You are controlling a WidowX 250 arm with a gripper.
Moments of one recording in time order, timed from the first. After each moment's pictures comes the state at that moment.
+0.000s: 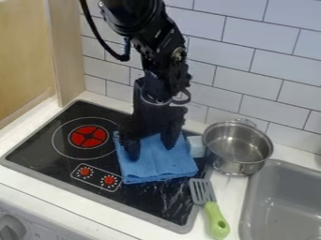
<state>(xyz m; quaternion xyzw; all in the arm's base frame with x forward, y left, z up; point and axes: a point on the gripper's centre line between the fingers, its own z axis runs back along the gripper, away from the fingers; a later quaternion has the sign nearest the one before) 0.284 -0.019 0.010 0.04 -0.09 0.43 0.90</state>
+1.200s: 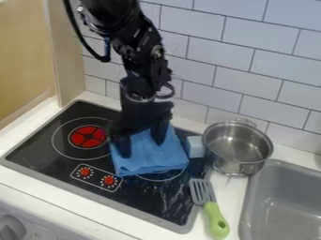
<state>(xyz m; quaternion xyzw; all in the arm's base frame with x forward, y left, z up) 0.288 0.018 0.003 0.02 -0.09 0.47 0.88</state>
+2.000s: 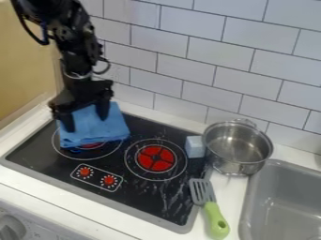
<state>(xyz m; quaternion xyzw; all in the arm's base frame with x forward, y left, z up) 0.298 0.118 0.002 0.03 -0.09 0.50 0.86</state>
